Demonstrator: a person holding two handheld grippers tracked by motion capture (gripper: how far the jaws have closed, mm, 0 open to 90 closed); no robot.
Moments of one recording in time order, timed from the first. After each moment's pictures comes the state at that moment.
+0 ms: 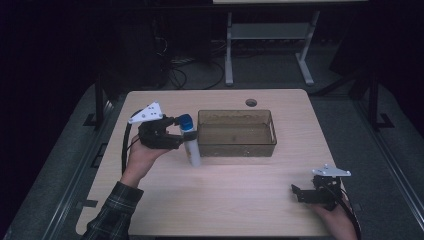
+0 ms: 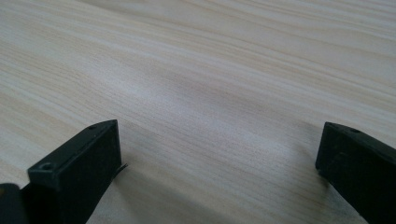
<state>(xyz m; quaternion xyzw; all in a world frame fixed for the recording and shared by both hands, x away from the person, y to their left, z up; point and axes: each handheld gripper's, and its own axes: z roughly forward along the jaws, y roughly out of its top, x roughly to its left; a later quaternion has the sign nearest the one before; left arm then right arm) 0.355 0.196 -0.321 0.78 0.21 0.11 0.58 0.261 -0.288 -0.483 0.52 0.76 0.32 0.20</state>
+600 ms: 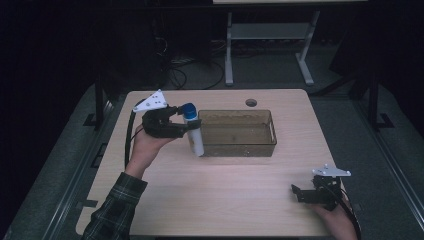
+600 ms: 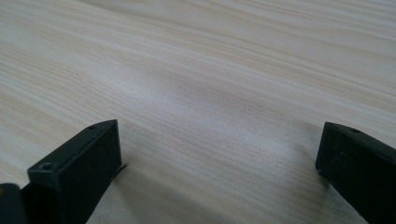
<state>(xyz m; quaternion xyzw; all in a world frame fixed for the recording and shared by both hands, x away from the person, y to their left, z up) 0.373 0.185 -0.307 0.78 0.21 0.13 0.58 0.261 -0.288 -0.483 0.52 0.76 0.32 0.20</state>
